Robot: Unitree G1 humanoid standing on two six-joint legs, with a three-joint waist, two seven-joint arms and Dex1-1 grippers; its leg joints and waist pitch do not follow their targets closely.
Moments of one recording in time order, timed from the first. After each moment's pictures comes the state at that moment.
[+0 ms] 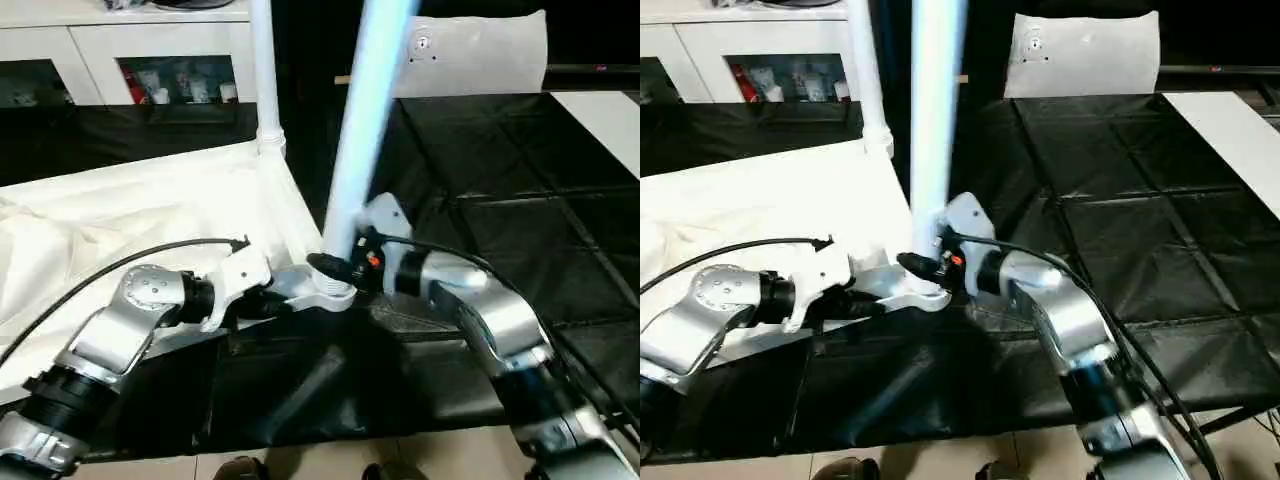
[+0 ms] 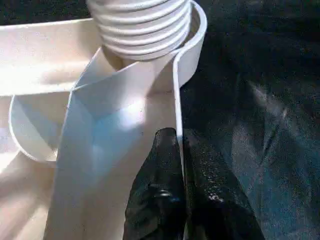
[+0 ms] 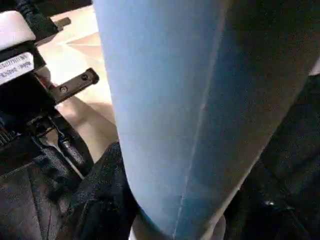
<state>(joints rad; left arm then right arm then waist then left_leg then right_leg) -0.39 0.62 -0.35 0.16 -0.10 0.24 -1.05 -0.52 -0.25 0.29 0.14 0.20 0.47 0.74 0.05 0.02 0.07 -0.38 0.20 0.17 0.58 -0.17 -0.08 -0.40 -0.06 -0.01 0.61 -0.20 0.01</state>
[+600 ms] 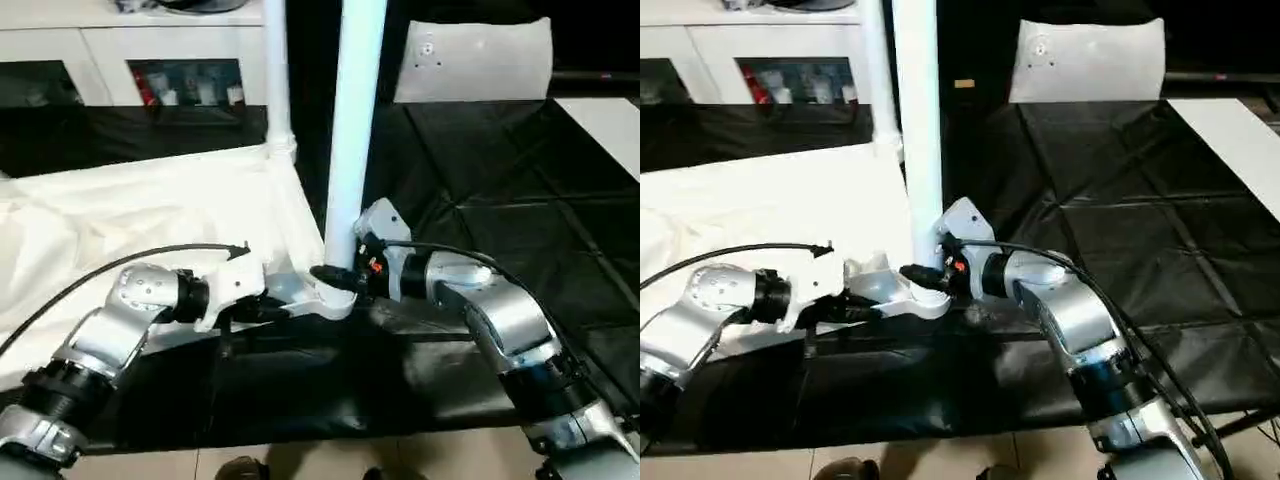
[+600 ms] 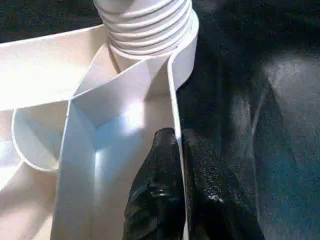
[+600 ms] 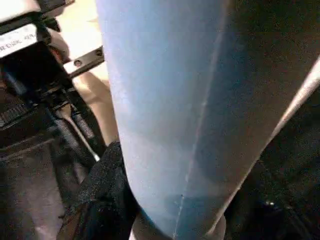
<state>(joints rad) -0.43 0.62 -0.35 0.32 -0.08 0.02 -1.16 -0.48 -0.29 0.29 0.08 0.21 0.52 0.78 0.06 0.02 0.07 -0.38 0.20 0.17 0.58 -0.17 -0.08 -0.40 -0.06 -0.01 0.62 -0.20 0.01</state>
